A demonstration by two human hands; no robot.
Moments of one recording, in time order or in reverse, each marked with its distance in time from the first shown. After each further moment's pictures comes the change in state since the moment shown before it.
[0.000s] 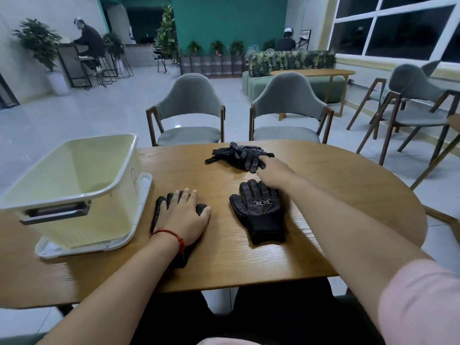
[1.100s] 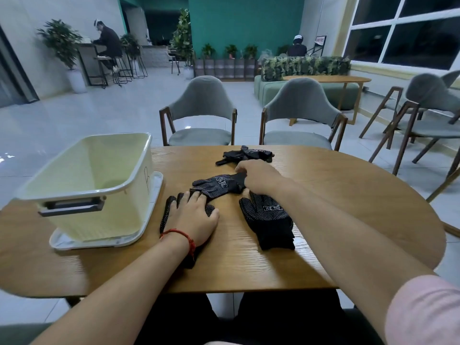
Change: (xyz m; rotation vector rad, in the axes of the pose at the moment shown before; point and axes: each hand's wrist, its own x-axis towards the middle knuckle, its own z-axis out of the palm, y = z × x) left_hand 0.007 -0.003 0.009 0.014 0.109 0.020; right_hand -0.009 -0.062 0.020 -0.129 -0.010 -0.397
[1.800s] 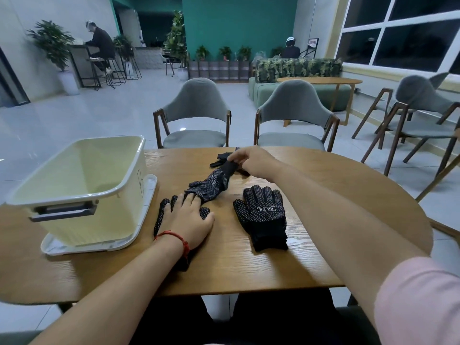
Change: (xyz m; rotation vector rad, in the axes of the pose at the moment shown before) left_hand -0.003 0.002 -0.002 0.031 -0.005 0.016; right_hand 0.025 0.016 -0.025 0.449 0.043 0.007
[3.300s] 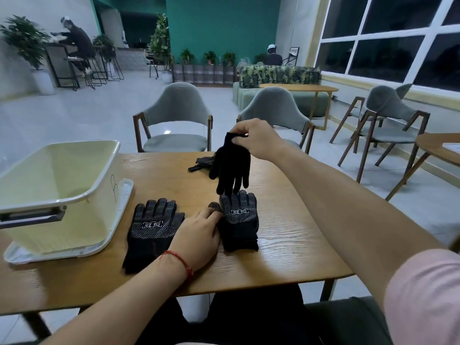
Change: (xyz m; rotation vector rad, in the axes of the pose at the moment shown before) left_hand -0.032 0.071 0.020 -0.102 0.189 0.402; right_hand -0.040 -0.039 -0.101 -0.235 0.194 -0.212
